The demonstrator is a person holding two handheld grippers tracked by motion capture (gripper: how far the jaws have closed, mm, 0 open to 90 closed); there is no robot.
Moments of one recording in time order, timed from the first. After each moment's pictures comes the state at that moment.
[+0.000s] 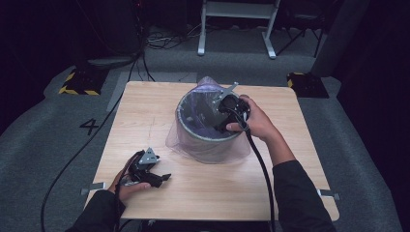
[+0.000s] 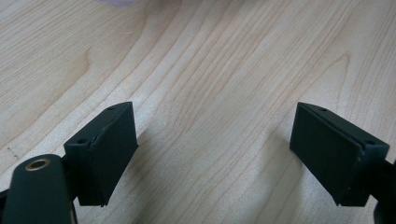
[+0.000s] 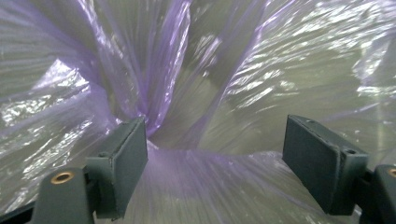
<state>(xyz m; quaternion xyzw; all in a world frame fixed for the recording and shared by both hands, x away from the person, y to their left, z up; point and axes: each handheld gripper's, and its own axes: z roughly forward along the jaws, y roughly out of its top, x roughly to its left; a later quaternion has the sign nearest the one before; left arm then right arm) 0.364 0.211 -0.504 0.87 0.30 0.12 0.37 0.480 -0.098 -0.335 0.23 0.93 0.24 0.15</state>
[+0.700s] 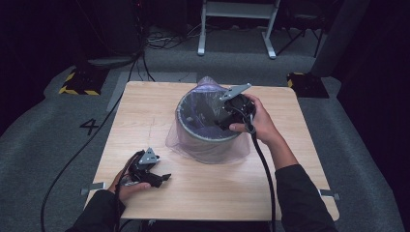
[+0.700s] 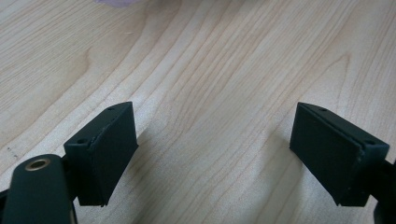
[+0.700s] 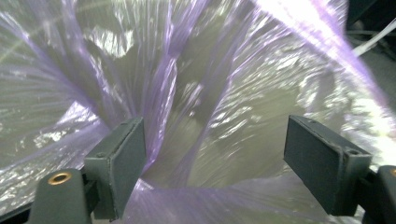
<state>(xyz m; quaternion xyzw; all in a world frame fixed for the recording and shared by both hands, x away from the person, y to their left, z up) 0.364 0.211 -0.504 0.87 0.30 0.12 0.37 0.467 -0.112 -0.323 0.23 0.89 0.33 0.21</state>
